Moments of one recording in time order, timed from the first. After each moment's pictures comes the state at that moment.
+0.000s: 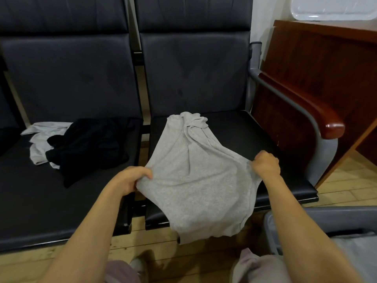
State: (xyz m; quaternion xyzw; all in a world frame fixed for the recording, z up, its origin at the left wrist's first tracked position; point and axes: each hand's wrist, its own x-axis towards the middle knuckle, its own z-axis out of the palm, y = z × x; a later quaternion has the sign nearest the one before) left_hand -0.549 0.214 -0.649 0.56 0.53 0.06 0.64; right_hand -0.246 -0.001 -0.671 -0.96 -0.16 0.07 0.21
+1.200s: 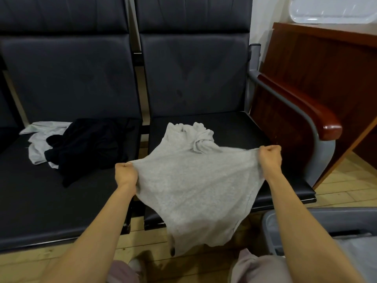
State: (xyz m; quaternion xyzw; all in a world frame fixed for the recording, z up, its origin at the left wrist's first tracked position) left_hand -0.539 0.220 -0.674 0.49 0.64 0.30 0.50; right_hand -0.256 -0.004 -0.644 -0.81 -0.02 0.10 0.58
